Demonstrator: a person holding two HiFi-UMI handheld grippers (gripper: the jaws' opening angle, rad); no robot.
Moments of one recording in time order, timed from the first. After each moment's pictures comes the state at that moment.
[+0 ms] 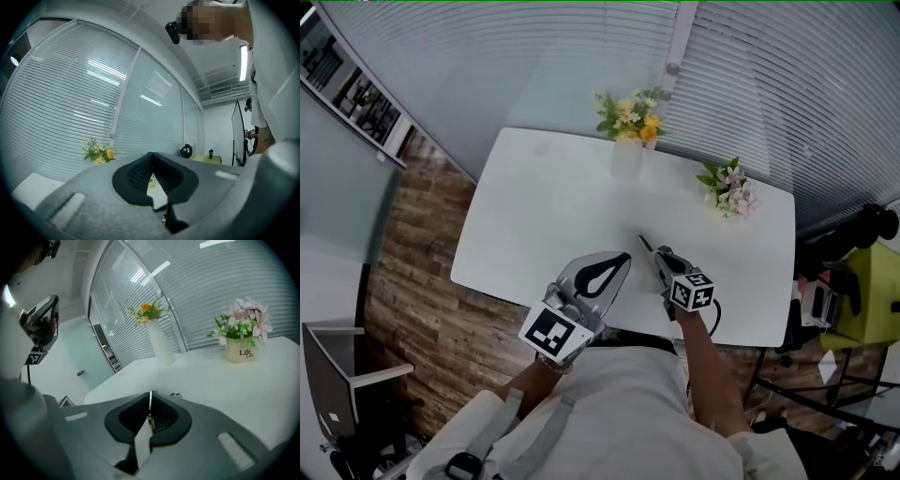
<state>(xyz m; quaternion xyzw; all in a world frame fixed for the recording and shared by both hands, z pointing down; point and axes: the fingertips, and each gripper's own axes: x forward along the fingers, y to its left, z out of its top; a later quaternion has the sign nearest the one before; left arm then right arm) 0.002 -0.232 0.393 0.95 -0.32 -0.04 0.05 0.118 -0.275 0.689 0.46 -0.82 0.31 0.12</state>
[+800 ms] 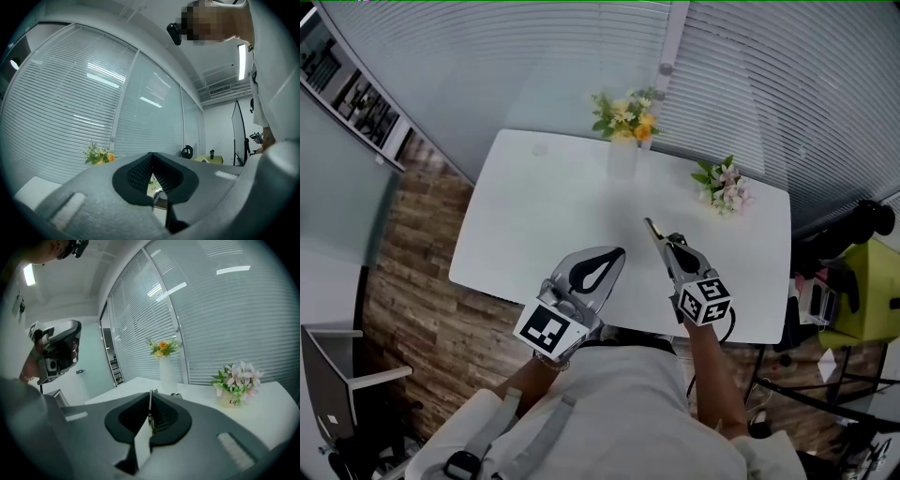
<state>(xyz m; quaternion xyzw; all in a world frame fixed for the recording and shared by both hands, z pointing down) 0.000 -0.228 0.383 0.95 -0.32 -0.04 0.04 0.122 -0.267 0.558 0.48 -0.85 0.19 0.11</state>
